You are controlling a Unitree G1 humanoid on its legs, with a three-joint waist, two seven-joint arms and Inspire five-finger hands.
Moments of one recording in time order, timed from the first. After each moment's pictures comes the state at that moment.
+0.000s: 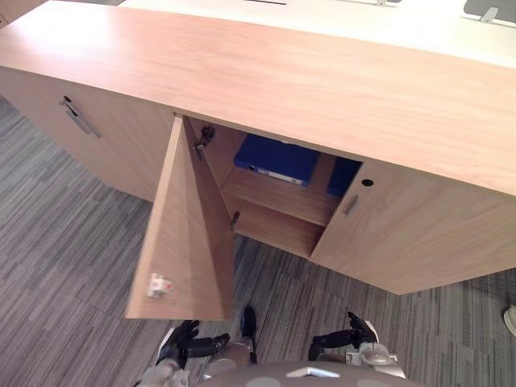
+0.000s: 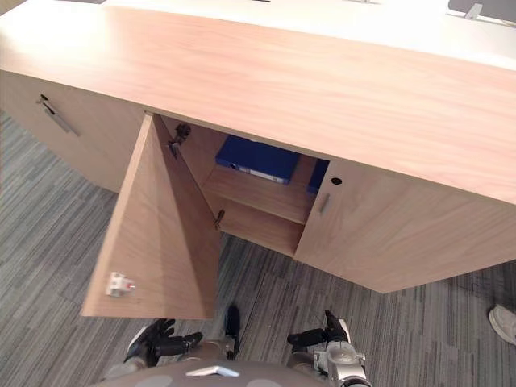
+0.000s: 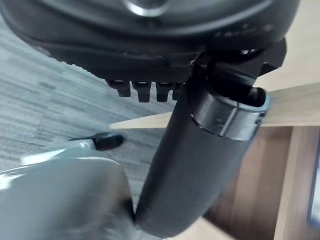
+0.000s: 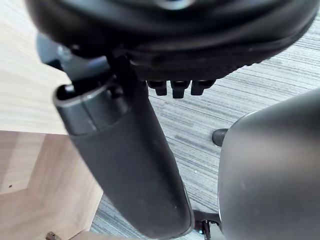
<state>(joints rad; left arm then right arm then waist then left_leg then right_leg) 0.26 0.34 -0.27 0.68 -0.26 -0.07 -0.10 0.04 -0.08 -0.06 1.02 -0.05 0.02 -0.11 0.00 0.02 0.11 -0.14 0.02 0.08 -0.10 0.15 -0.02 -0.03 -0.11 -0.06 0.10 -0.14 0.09</state>
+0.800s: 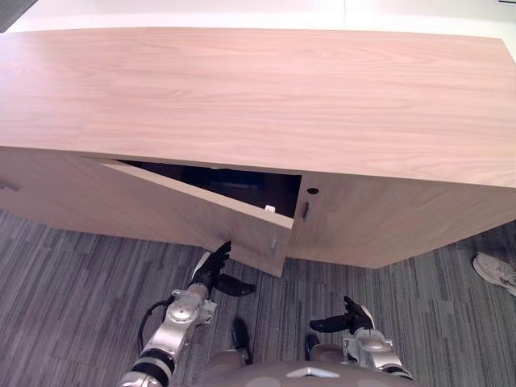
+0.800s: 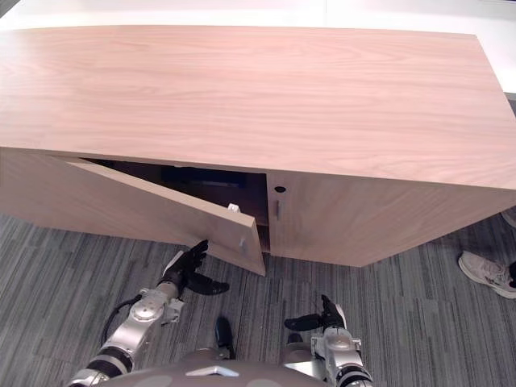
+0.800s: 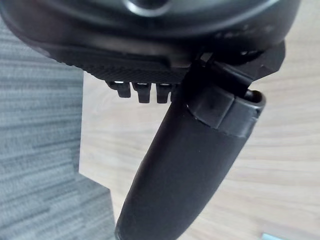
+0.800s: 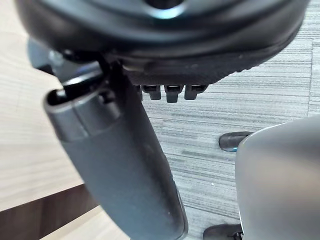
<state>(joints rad) 0.00 0.25 -0.26 0.59 -0.18 -0.06 -0.02 -0.01 -0.07 -0.07 1.02 -0.04 0.00 -0.11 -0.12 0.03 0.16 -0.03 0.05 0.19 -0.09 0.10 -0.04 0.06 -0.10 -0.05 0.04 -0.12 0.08</state>
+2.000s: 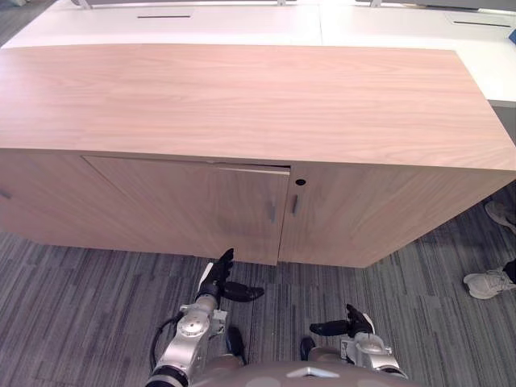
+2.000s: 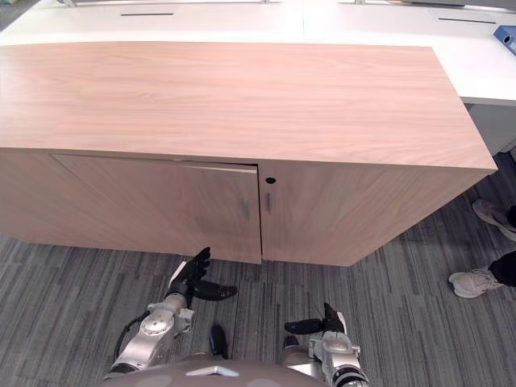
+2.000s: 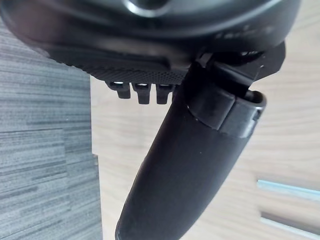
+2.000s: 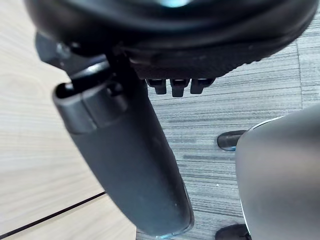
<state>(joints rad) 0.12 0.17 -0.20 0.52 -0.14 -0.06 0.03 -0.01 -0.04 -0.13 1.04 -0.04 0.02 -0.14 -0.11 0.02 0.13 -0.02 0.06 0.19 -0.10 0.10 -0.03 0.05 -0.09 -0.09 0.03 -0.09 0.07</state>
